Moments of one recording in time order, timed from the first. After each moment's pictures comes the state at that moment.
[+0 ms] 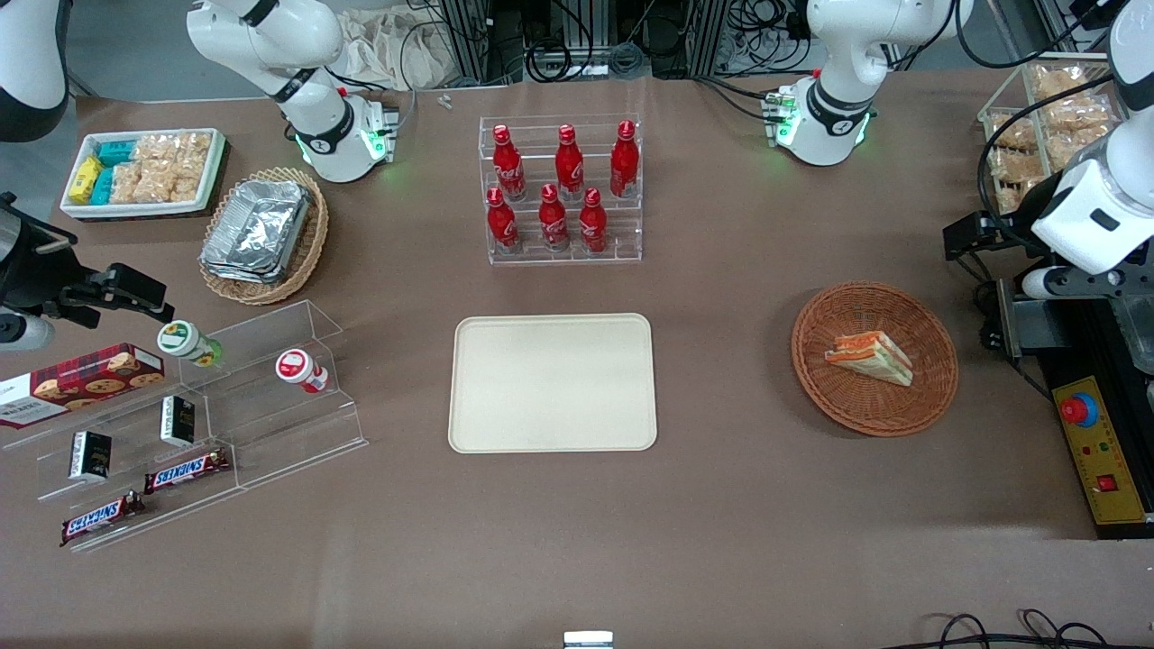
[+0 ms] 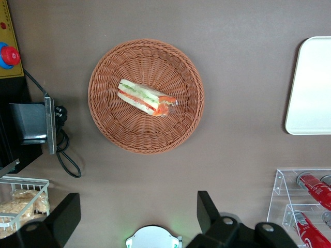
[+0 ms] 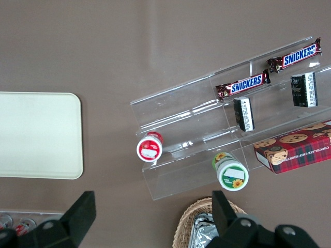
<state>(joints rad) -0.11 0.02 0.05 -1.58 -0.01 1.46 -0.07</state>
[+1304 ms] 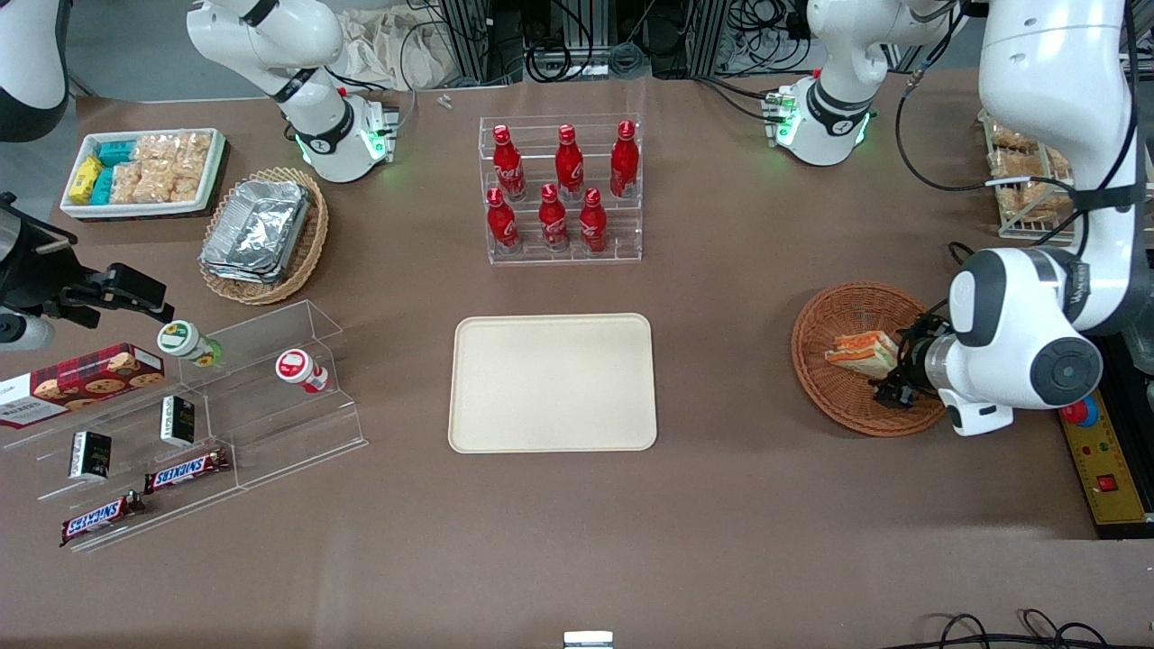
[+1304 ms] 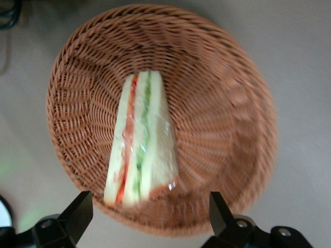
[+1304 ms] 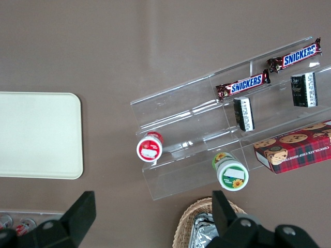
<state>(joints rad) -0.11 0.43 0.09 -1.79 -0.05 1.87 -1.10</state>
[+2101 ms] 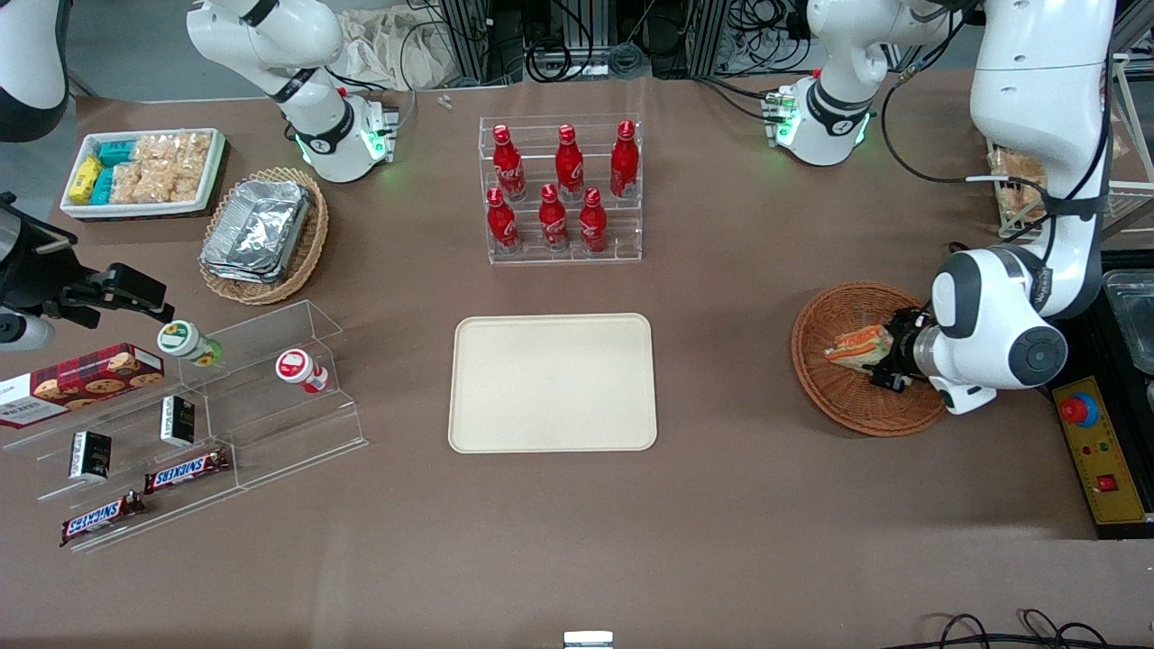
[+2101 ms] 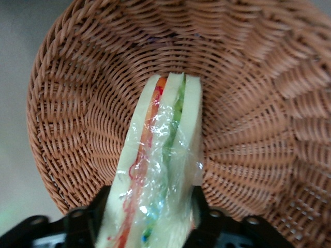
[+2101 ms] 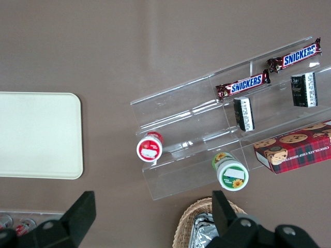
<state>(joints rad) -0.11 0.42 0.13 -1.95 -0.11 2.03 -1.13</state>
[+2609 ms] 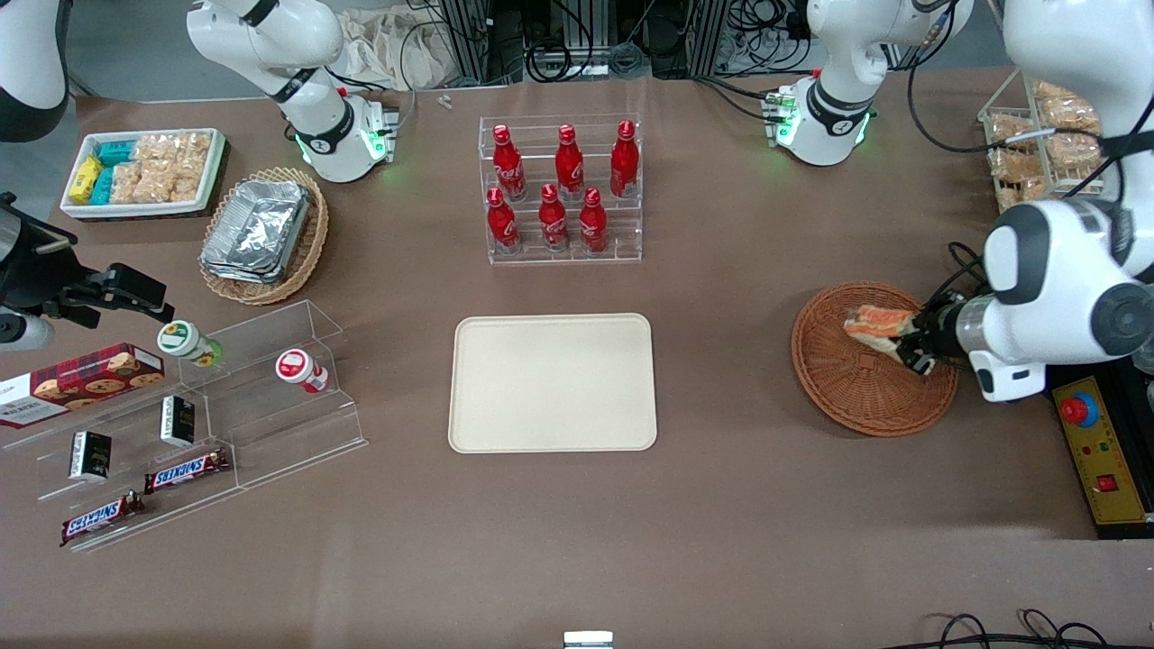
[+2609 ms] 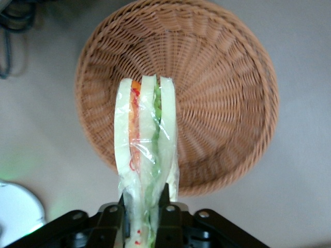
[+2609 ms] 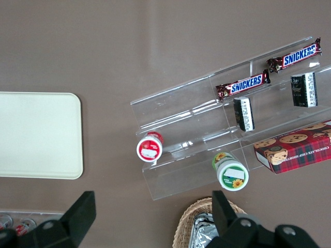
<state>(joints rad) -0.12 0.25 0.12 -1.79 -0.11 1.70 -0.88</state>
